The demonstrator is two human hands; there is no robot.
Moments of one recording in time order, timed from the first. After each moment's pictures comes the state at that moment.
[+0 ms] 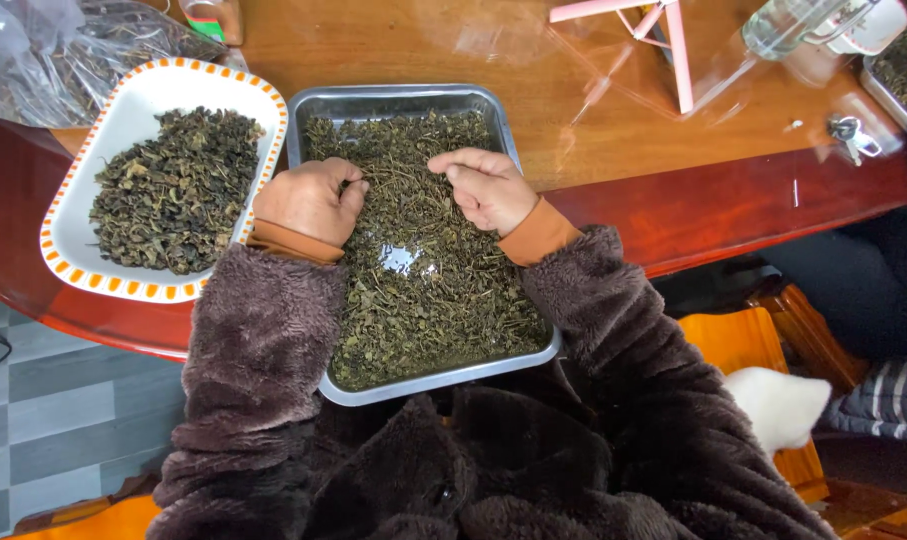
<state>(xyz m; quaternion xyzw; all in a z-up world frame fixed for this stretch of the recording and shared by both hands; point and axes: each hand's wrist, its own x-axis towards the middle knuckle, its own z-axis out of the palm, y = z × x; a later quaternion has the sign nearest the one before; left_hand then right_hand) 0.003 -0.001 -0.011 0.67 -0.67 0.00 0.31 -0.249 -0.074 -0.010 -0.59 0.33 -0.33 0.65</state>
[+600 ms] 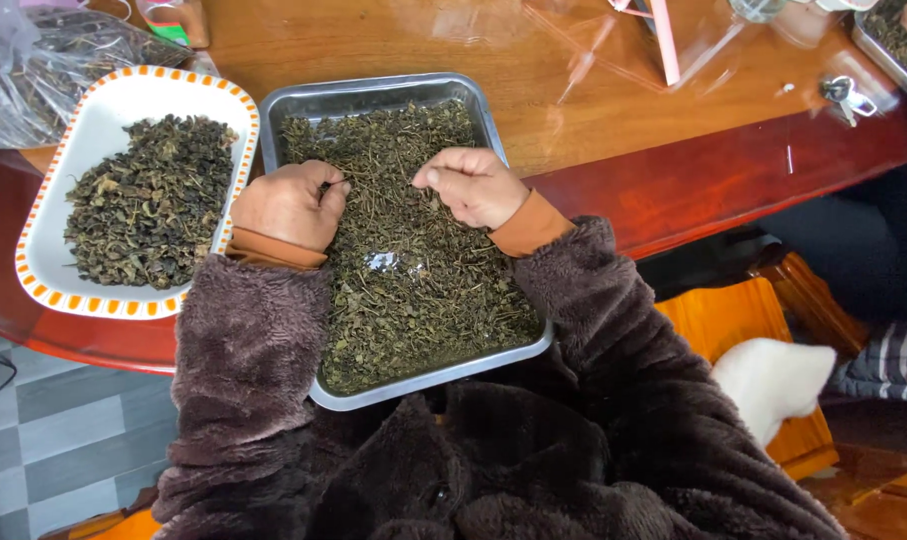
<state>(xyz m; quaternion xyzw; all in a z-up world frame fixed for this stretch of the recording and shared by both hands) 0.007 -0.002 -0.016 0.66 -0.69 0.00 0.30 -0.257 -0.076 -0.017 -0.64 0.27 -0.30 0.65</state>
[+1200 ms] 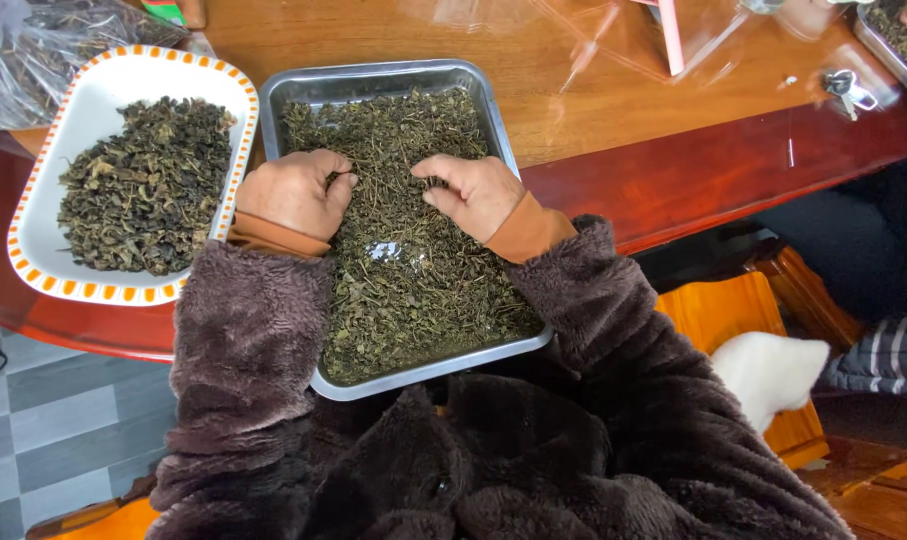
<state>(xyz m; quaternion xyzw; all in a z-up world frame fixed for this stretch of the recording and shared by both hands) -0.002 0.001 -0.005 0.66 -0.69 -0.02 0.29 -0.252 -0.037 0.022 -0.83 0.38 -0.23 0.32</state>
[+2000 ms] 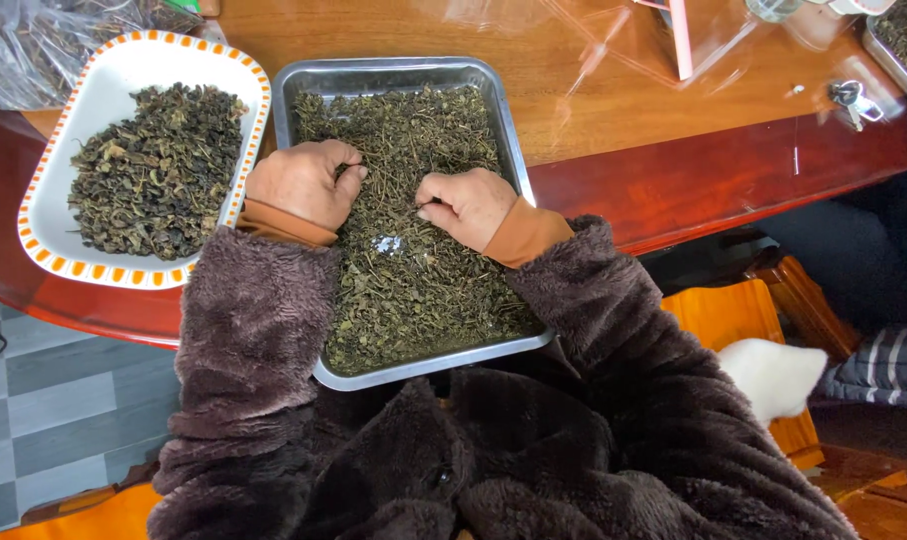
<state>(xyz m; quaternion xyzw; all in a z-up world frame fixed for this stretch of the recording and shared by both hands) -0.001 0.001 0.008 0.68 -0.68 -0.08 0.26 -0.244 -0.038 0.005 -0.89 0.32 -0.18 0.25</state>
